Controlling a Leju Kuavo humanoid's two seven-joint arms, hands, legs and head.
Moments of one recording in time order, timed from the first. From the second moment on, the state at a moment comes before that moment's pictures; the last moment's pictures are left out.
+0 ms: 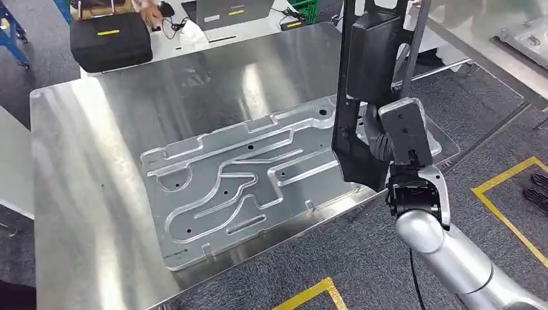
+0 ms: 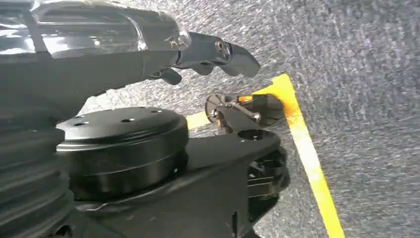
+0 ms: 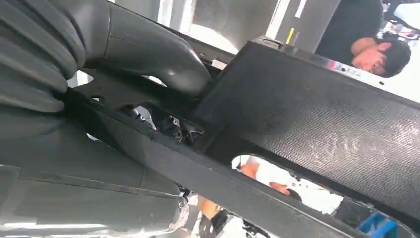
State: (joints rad) left arm -0.12 -0.05 -0.93 -0.21 0.96 0.22 -0.24; right arm -0.44 -0.52 0.48 -1.82 0.31 -0.60 0.41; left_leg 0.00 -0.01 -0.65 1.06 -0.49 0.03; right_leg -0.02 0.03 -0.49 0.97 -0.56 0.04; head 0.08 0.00
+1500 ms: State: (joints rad) left arm -0.15 -0.05 -0.94 -0.21 0.95 0.22 -0.23; right arm -0.45 -0.54 0.47 -1.89 0.46 -0.50 0.46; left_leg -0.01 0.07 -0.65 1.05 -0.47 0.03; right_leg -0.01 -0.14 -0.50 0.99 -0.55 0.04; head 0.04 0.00
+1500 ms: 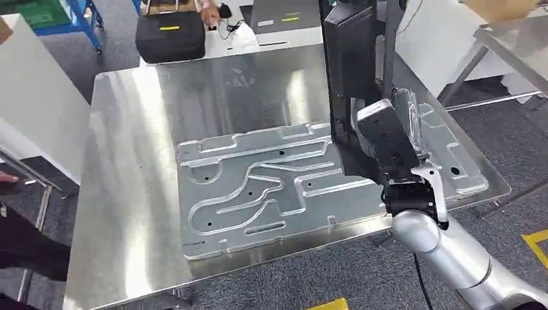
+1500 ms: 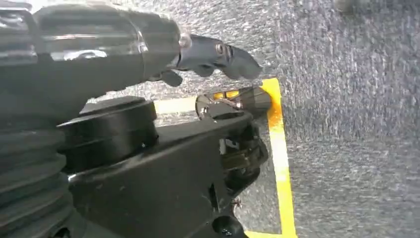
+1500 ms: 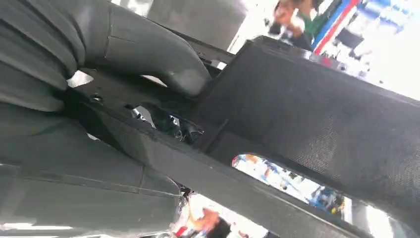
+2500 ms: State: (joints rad) left arm -0.16 -0.06 -0.96 -0.21 0.92 0.22 -0.21; right arm -0.50 -0.58 0.55 -1.88 1.19 -0.05 0.54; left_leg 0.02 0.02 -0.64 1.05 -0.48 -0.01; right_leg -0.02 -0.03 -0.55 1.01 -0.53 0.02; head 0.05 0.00
